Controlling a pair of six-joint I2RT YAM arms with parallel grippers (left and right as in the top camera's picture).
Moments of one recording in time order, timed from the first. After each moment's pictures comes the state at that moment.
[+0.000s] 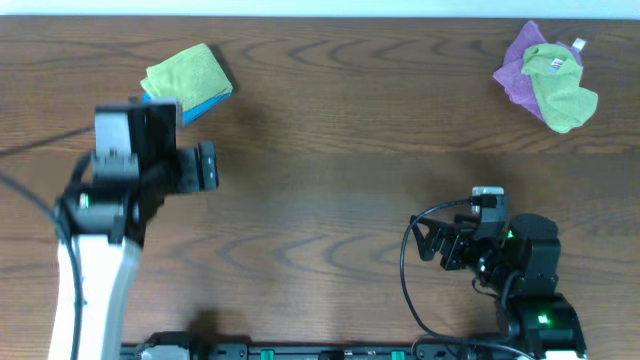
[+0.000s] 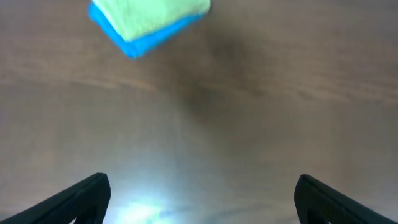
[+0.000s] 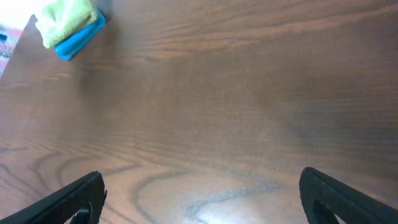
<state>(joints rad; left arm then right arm) -0.02 1.13 1.14 -0.91 0.08 -0.08 0.03 0.62 0.45 -0.54 -0.42 0.29</state>
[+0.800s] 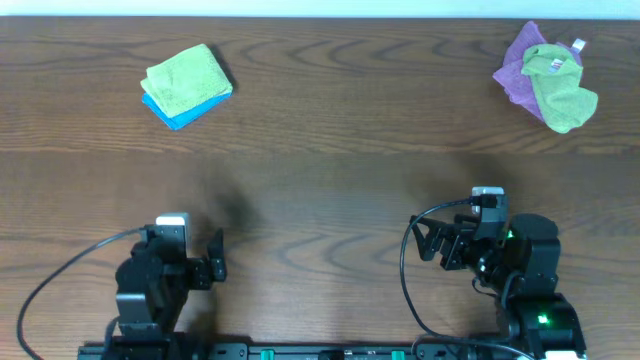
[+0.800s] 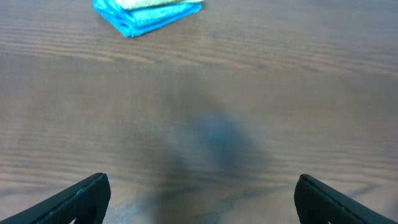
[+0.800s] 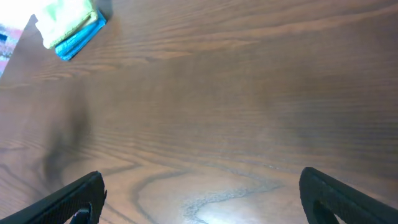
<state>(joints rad) -0.02 0.23 0.32 -0.67 0.08 -0.07 0.03 0.62 0.45 -0.53 -0.42 0.29</state>
